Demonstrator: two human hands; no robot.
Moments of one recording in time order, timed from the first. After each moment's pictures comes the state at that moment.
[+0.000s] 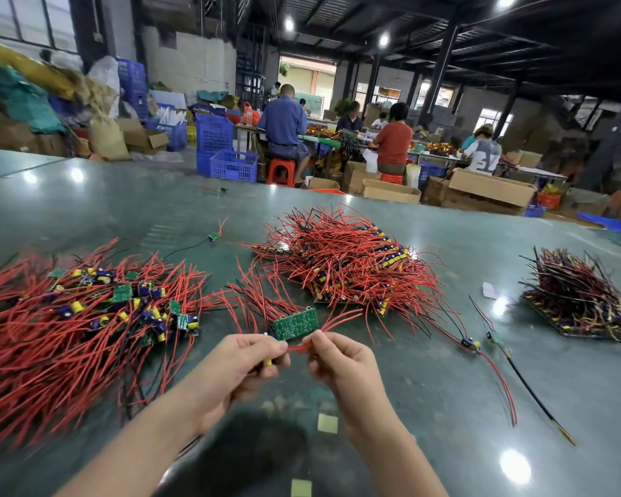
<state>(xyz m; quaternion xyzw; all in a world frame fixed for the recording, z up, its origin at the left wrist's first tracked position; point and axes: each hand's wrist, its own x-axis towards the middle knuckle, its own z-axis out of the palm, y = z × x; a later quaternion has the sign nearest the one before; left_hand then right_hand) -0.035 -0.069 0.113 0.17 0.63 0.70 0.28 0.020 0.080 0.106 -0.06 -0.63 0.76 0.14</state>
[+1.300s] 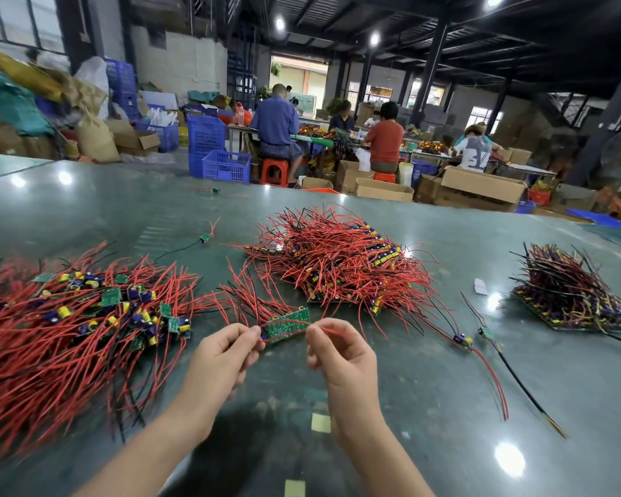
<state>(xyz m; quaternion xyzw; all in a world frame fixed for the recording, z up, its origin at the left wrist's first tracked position) -0.029 -0.061 0.104 0.11 0.69 0.71 0.08 0.020 0.077 0.102 -0.03 -0.59 0.76 0.27</state>
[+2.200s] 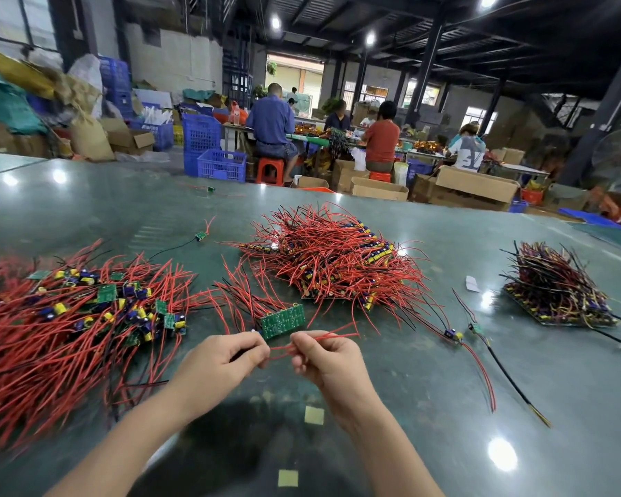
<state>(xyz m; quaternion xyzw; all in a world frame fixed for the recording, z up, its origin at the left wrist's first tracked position) -0.045 -0.079 0.098 0.34 0.83 0.45 0.02 0.018 0.088 0.103 -0.09 -0.60 0.79 0.10</state>
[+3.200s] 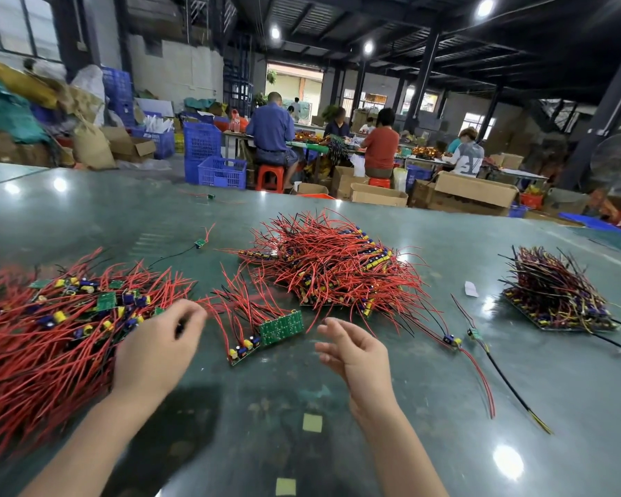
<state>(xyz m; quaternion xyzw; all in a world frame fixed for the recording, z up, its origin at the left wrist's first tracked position) -0.068 -0.107 0.106 0.11 0.90 0.35 -0.24 0.013 0.115 0.101 -0.17 -0.57 0.77 0.23</state>
